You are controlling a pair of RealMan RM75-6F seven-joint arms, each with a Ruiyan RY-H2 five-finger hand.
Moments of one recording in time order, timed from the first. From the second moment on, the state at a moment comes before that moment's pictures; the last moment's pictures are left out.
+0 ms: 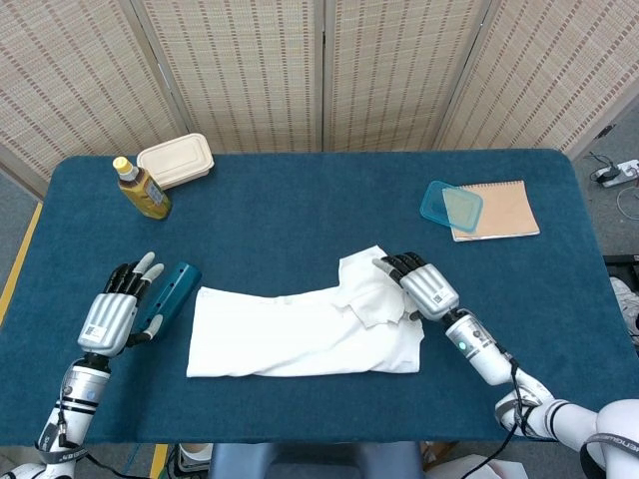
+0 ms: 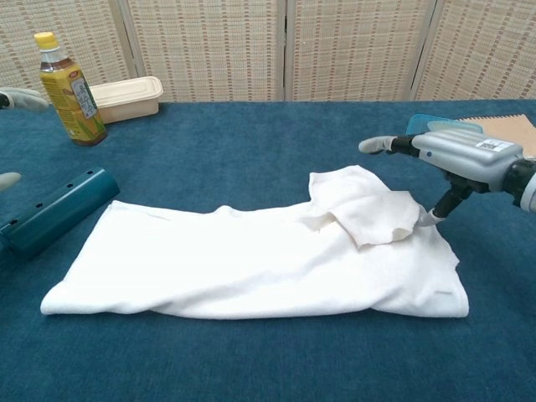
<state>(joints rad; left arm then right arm) -0.38 -1.30 -0.10 -1.63 1.35 1.28 0.17 0.64 -1.59 0.03 -1.04 -1.60 1.05 0.17</state>
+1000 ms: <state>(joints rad) -0.35 -1.28 -0.11 -1.65 1.36 1.31 0.14 0.67 -1.73 0.05 -0.82 -1.63 1.18 0.30</state>
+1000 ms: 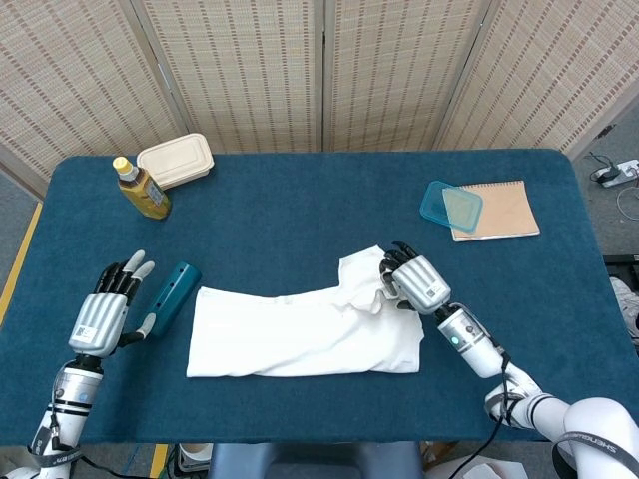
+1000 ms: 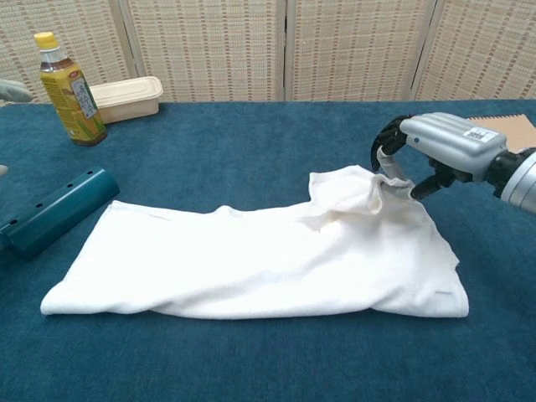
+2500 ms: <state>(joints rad) -0.32 -1.19 -0.05 -1.60 1.55 1.37 0.10 0.62 -1.43 0.11 -1.23 -1.52 1.18 0.25</state>
